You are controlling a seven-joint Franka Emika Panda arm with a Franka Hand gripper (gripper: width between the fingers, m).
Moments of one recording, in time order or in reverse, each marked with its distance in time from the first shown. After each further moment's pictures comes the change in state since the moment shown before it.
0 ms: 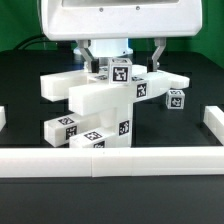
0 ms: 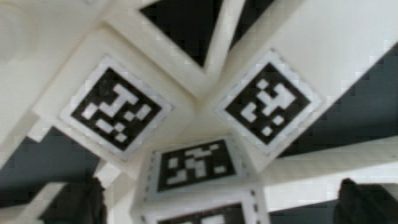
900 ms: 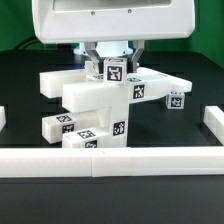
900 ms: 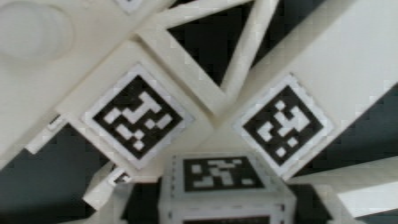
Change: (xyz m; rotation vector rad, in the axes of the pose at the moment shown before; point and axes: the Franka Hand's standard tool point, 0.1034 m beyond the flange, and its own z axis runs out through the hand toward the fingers) arm 0.001 0.010 0.002 0.005 -0.062 0.015
